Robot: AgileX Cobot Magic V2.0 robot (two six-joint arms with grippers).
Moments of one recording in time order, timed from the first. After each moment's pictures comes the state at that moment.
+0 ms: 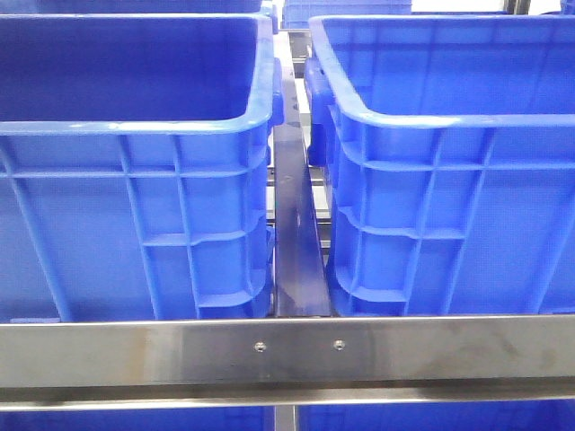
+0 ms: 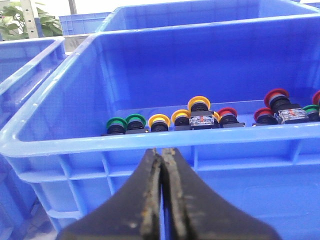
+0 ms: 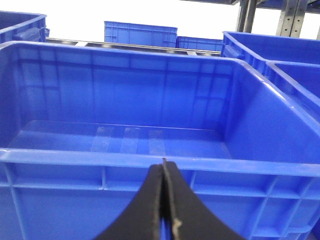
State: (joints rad) left arm 0.02 -0.01 0.00 -0.01 0.09 0.10; right arm -0.04 -0.01 0.03 -0.02 -0.04 -0.03
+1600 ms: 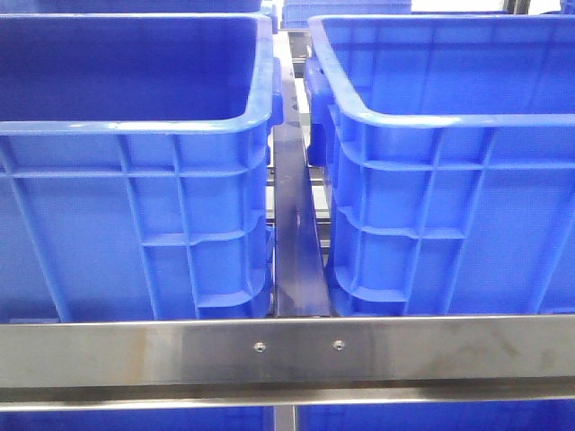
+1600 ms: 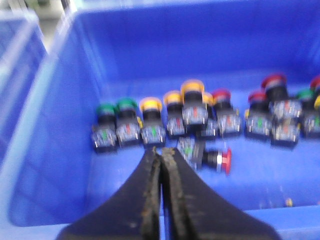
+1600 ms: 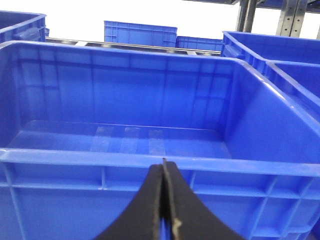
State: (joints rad) left arm 0.02 0.59 -0.55 -0.01 0.44 0.10; right arm -0.04 -0.01 0.03 -0.02 -0.04 -0.03
